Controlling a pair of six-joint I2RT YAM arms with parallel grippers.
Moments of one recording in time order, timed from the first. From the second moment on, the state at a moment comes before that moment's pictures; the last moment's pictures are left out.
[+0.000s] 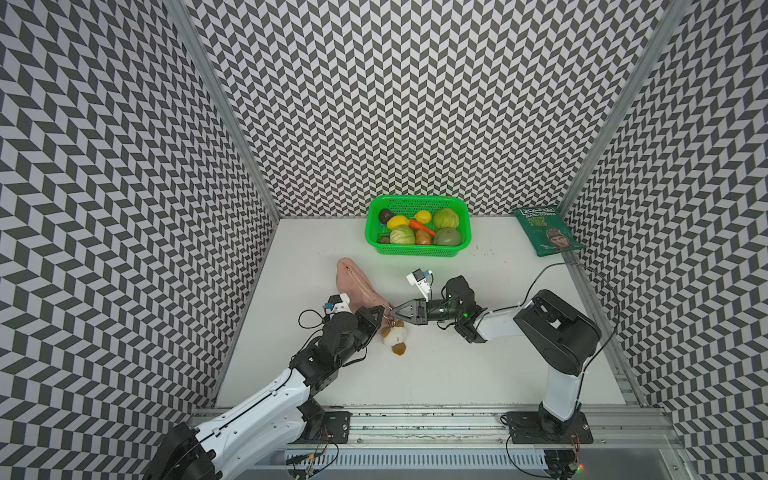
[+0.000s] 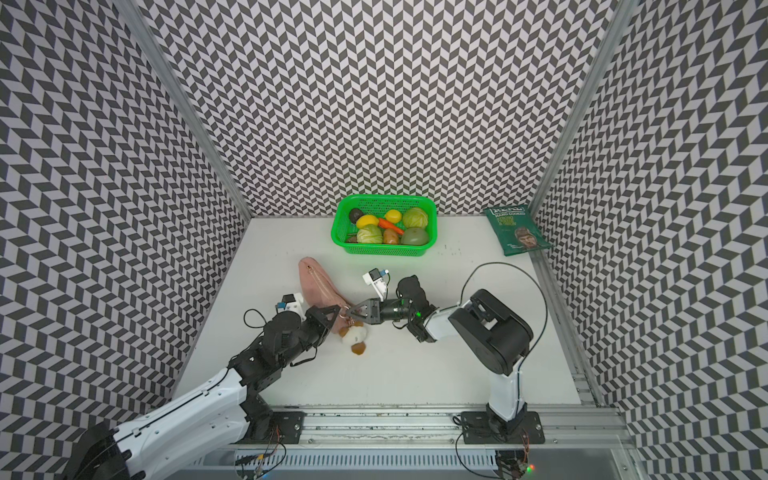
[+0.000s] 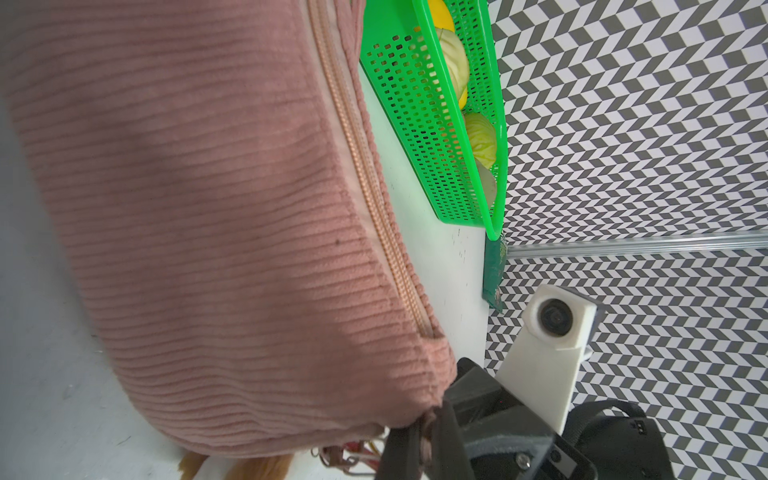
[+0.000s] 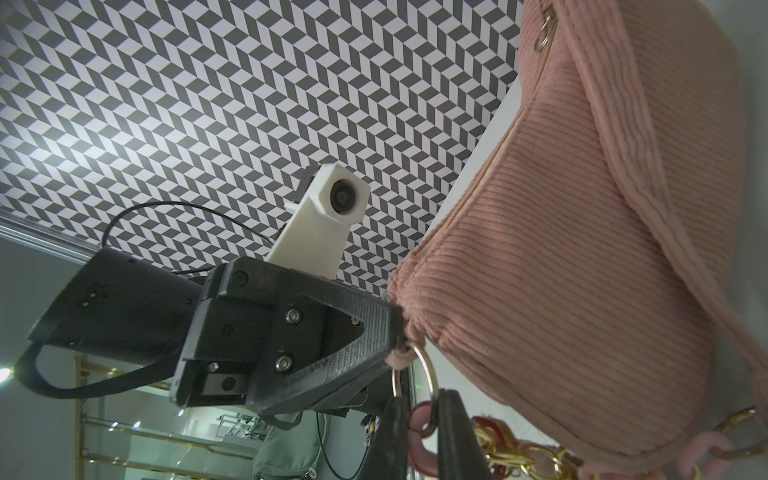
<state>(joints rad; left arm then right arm) -0.69 0.81 0.34 0.10 -0.13 -1.36 0.72 1.89 0.78 0.97 -0.86 0.93</state>
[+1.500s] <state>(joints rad) -0.69 0.84 0.37 0.09 -0.07 -1.28 0.71 1.89 0.81 0.96 -0.95 0.94</state>
